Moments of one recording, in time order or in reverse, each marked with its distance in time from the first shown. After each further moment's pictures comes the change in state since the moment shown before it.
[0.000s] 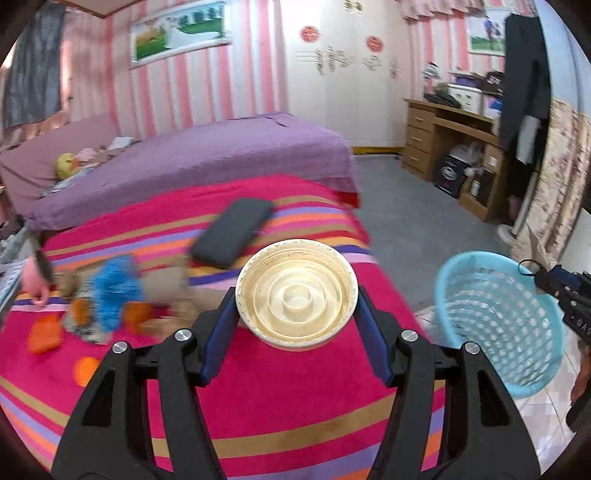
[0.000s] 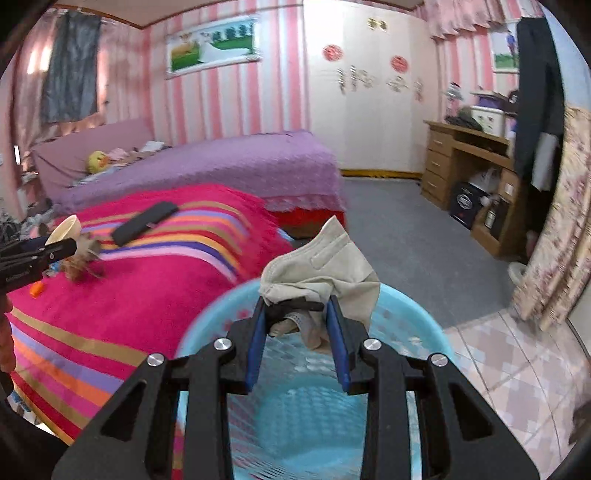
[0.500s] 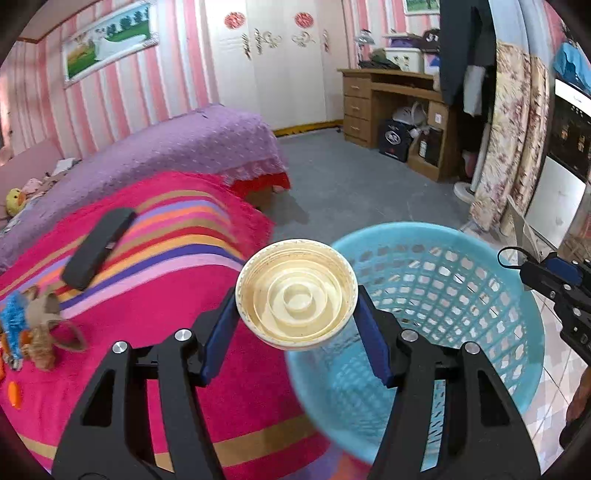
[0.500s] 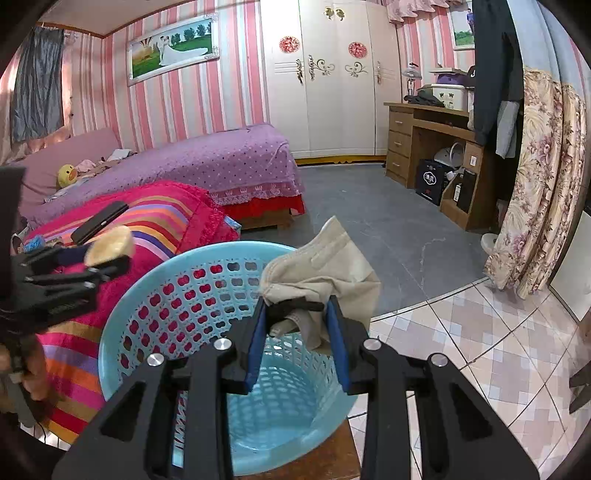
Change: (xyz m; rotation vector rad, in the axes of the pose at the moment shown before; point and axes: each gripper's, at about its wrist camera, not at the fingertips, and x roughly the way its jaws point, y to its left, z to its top) left arm 0.056 -0.148 -0.004 0.161 0.068 -0.144; right arm -0.001 -0.061 -0.021 0.099 0.019 -0.085
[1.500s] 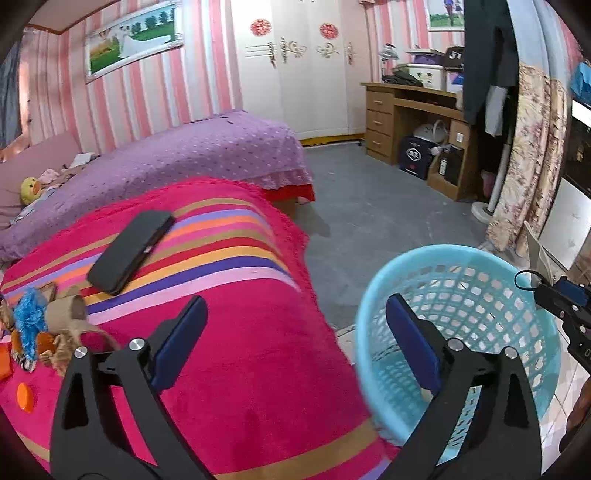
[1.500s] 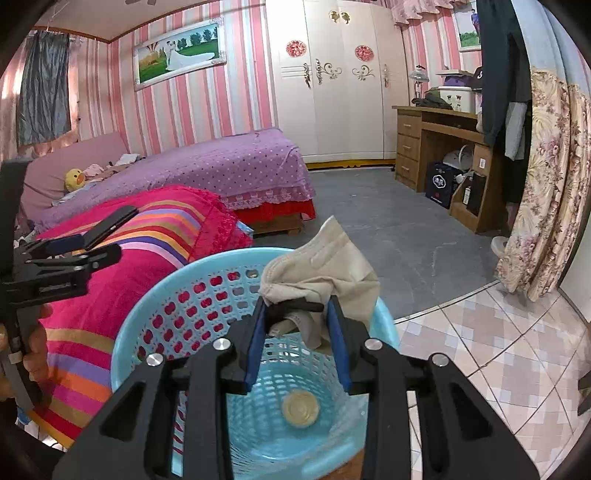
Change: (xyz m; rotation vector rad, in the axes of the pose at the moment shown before) left arm -0.012 0.058 0.005 -0.068 -0.055 0.068; right arm 0.010 0.013 -0.002 -0.002 -0.022 0.037
